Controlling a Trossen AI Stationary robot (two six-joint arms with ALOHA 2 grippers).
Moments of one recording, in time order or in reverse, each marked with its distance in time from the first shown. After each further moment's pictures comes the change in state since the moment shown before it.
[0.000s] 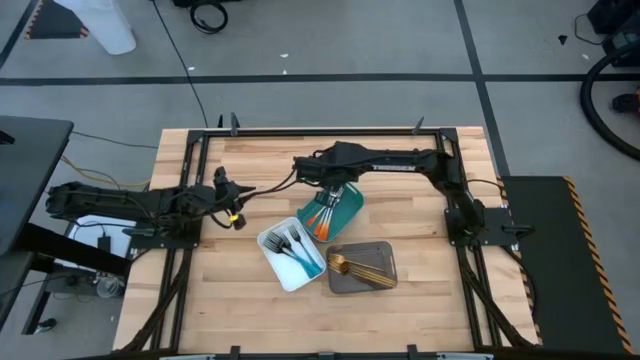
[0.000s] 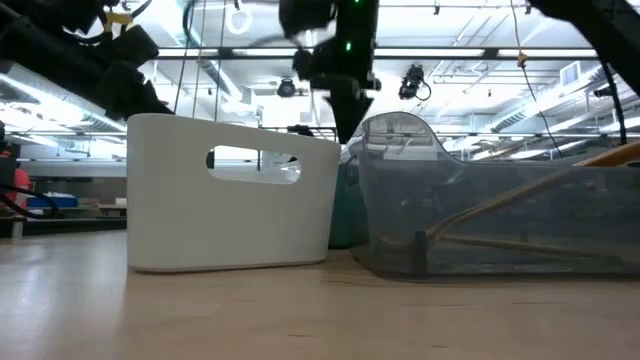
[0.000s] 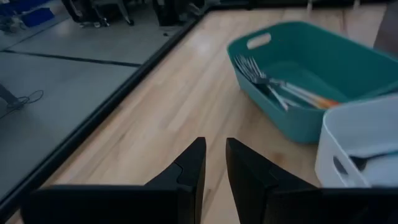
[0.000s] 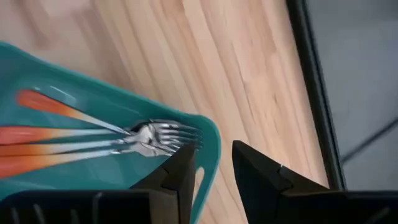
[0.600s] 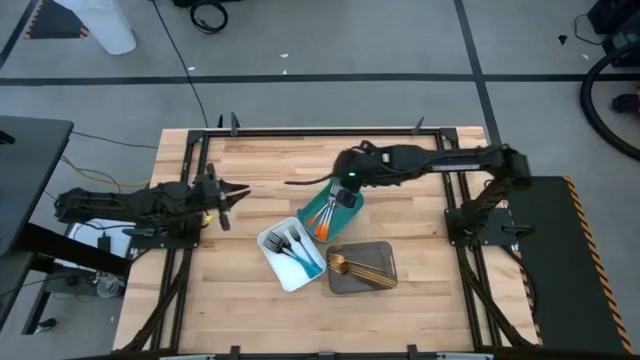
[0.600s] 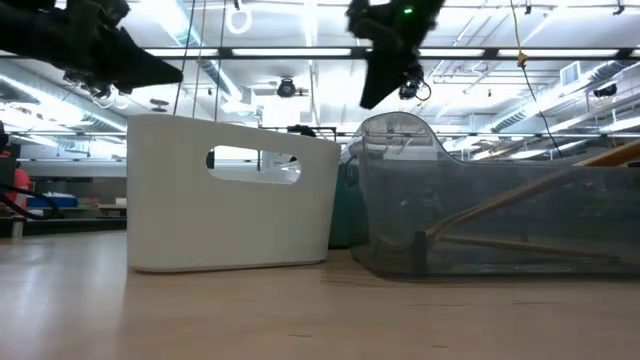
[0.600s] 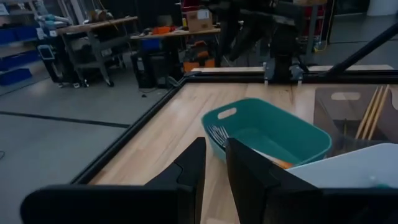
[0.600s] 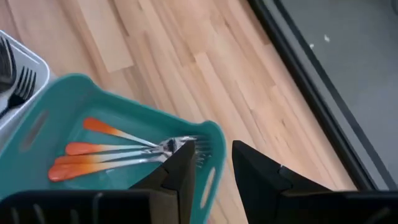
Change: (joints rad) left arm -0.042 -0.276 -0.010 0.038 0.078 0.084; right arm 0.029 -0.509 -0.613 0.516 -0.046 -0.007
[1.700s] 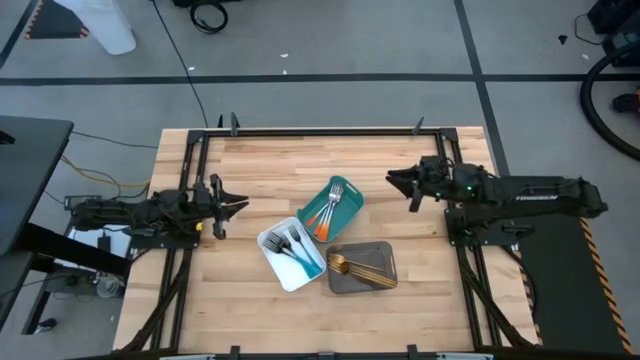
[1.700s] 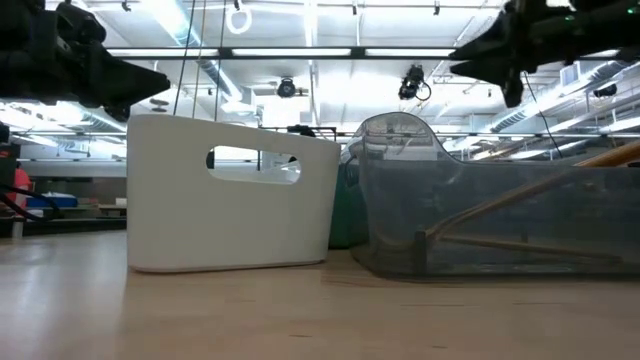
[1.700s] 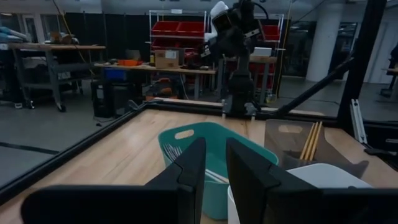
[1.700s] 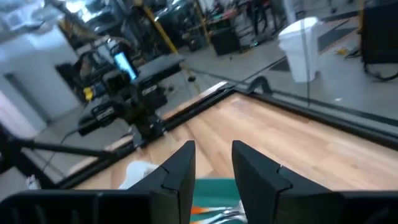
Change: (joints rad) left arm 0.000 -0.306 -0.259 0.149 0.151 -0.103; right arm -0.010 -1.063 -1.097 0.966 -0.132 0.209
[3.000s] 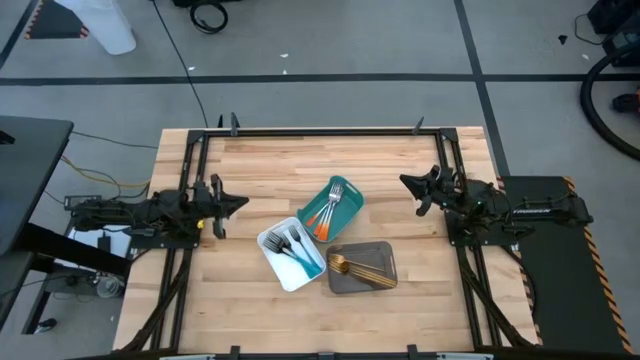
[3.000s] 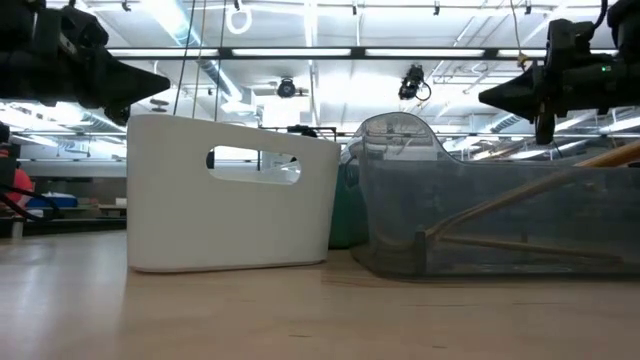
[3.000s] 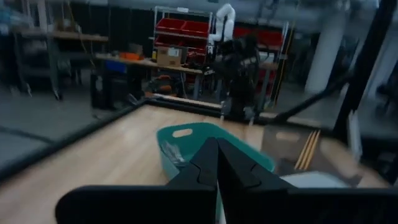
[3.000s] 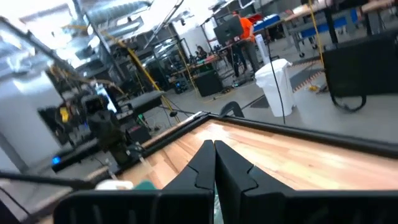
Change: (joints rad) left arm 0.006 0.003 -0.002 -0.002 -0.004 -0.067; right arm 0.029 -0.376 -0.346 0.131 0.166 -0.053
